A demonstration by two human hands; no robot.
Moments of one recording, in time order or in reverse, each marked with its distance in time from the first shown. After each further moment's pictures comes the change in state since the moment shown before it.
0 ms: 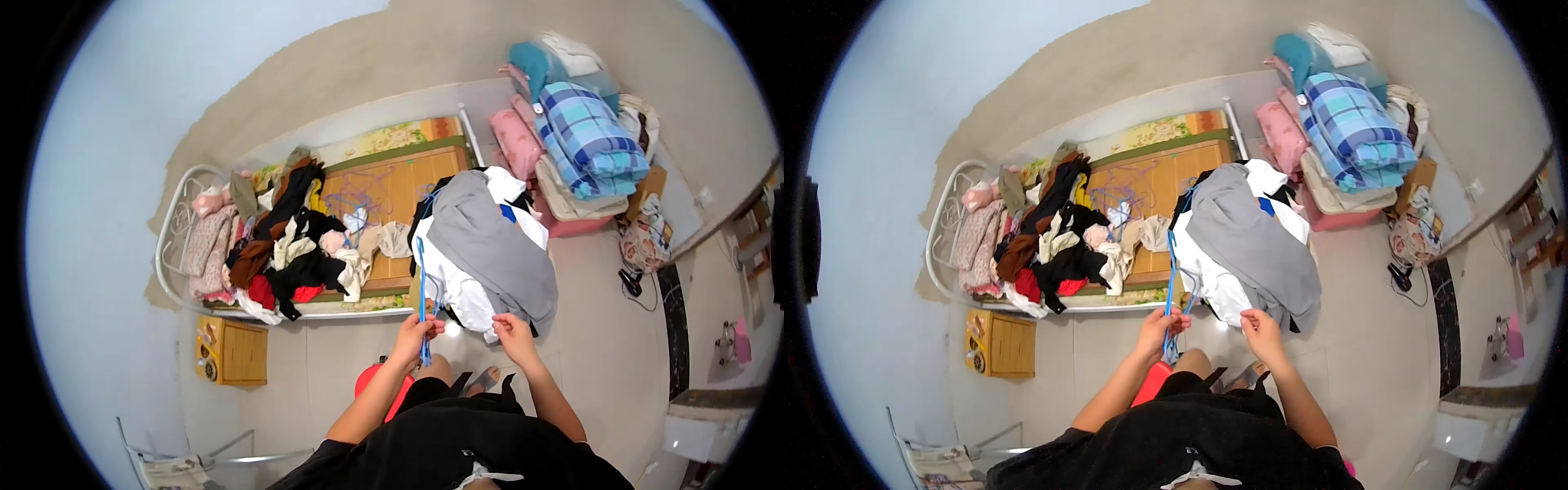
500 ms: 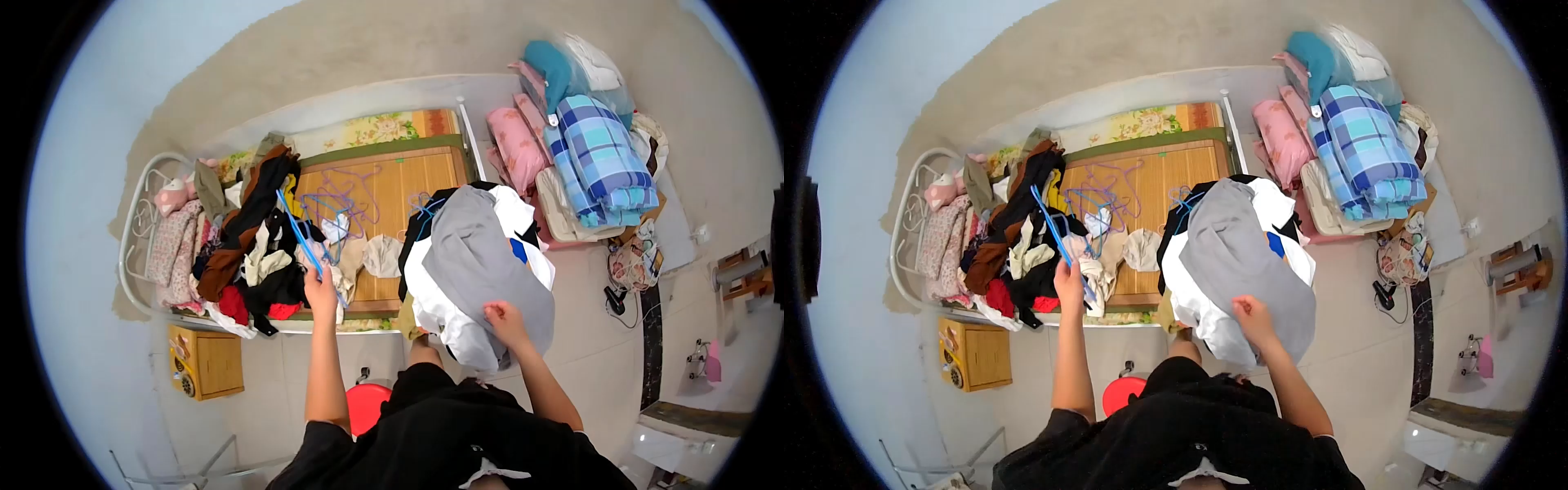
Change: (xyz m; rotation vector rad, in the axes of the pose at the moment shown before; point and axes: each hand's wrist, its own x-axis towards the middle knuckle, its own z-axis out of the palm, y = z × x) left_hand 0.207 0.146 -0.178 0.626 0.670 0.572; right_hand 0.182 -0.021 0.035 -0.073 0.022 0.066
